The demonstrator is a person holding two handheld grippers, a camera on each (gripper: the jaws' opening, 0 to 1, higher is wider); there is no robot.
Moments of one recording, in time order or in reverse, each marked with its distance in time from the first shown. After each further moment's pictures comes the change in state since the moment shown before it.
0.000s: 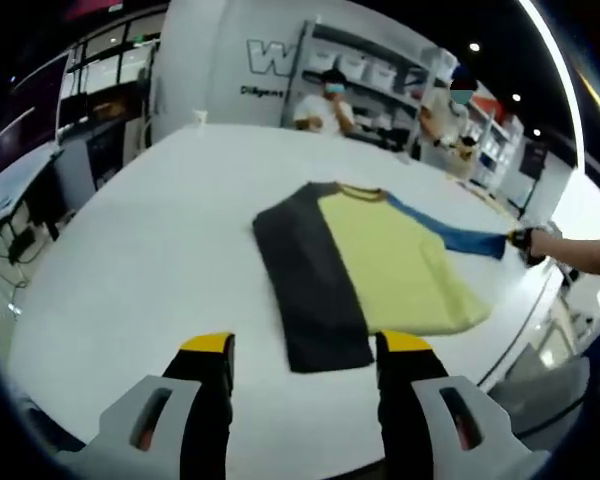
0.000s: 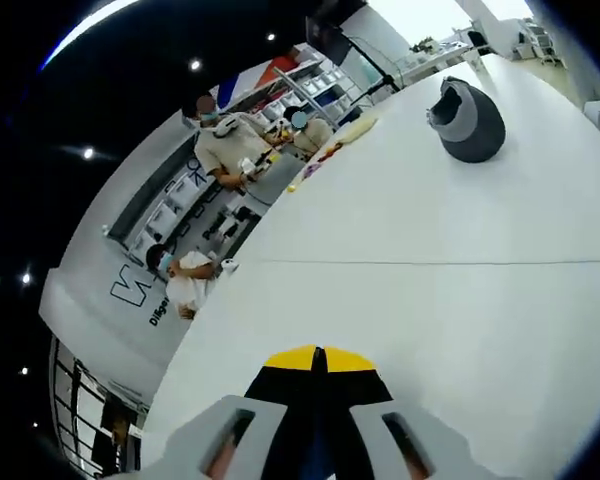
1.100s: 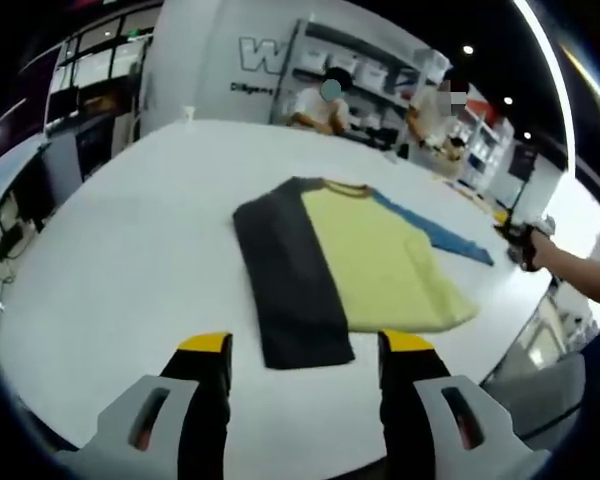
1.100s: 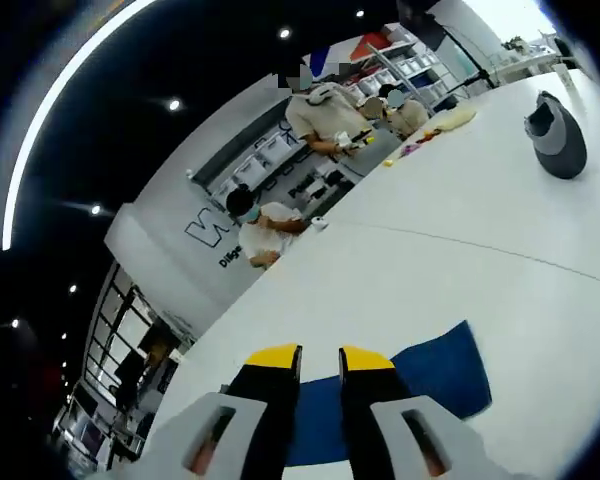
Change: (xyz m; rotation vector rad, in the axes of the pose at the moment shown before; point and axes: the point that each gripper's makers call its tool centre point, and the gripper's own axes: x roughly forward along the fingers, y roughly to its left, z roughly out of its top) left arm 0.008 -0.016 -0.008 -0.011 0.010 -0.067; right arm -0.078 0.094 -0.070 -0.352 0.247 0.543
